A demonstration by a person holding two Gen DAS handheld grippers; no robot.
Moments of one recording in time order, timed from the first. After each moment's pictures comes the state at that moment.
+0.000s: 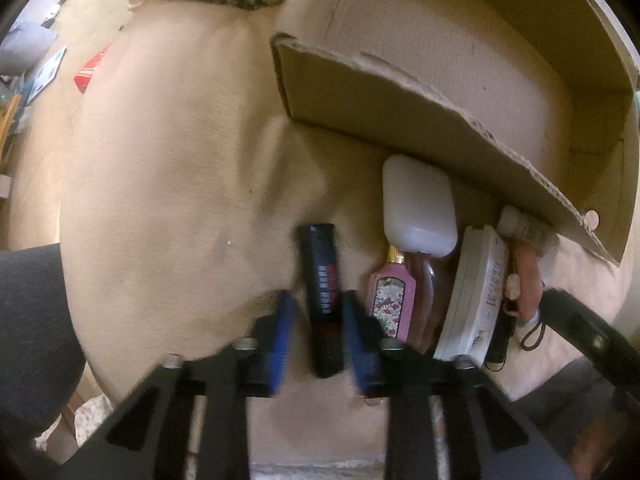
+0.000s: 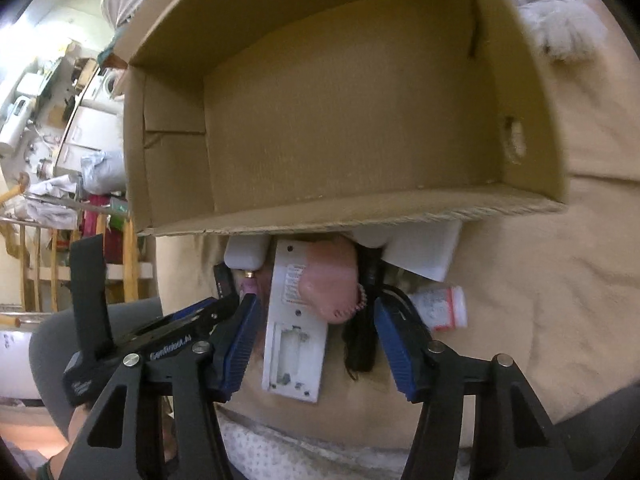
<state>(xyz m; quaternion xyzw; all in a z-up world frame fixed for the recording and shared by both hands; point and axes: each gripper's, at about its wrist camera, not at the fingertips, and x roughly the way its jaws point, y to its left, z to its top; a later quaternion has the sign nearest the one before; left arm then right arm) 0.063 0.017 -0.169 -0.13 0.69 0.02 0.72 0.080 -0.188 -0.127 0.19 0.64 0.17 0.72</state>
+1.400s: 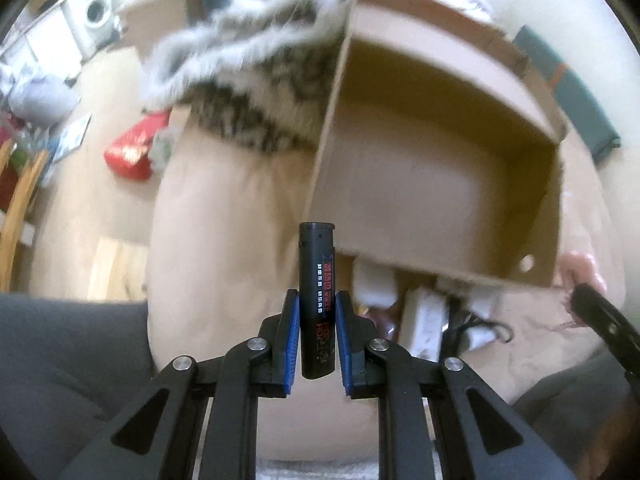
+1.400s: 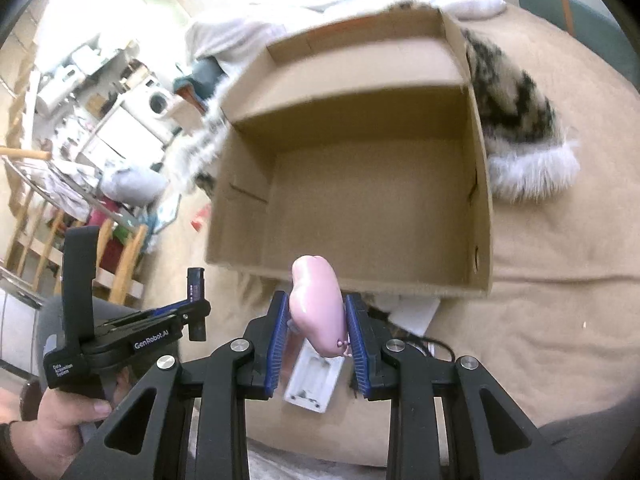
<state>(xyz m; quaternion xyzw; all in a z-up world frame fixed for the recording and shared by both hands) 0.035 0.004 -0.012 -0.09 0.56 0.03 0.82 0.039 -0.197 -0.009 0.12 0.49 0.19 0.84</state>
